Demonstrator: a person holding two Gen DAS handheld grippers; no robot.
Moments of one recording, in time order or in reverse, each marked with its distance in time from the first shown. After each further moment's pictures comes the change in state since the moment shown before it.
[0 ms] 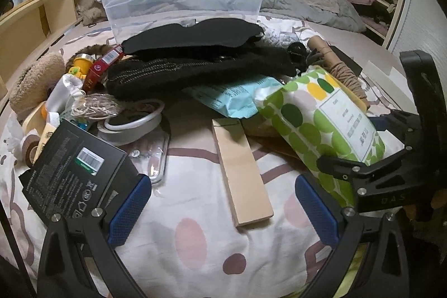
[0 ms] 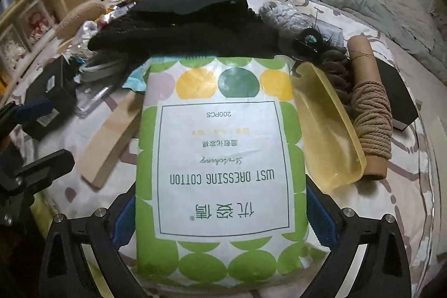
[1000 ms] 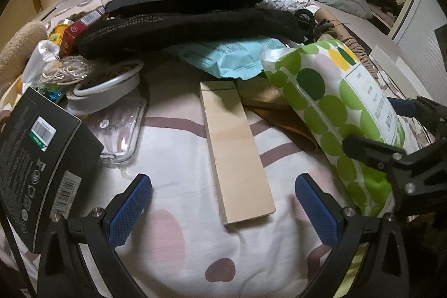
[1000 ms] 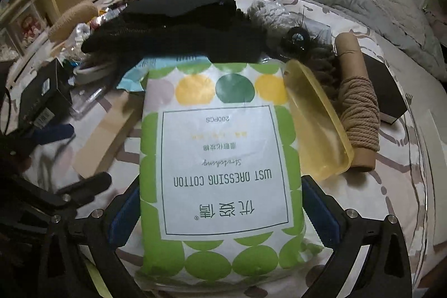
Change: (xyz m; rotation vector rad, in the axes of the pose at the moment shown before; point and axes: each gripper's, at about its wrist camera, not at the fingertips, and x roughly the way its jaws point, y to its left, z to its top) left arm 0.038 -0.001 -0.012 -0.041 0.139 -0.038; right arm -0.012 -0.012 -0.009 0.036 0.001 -0.034
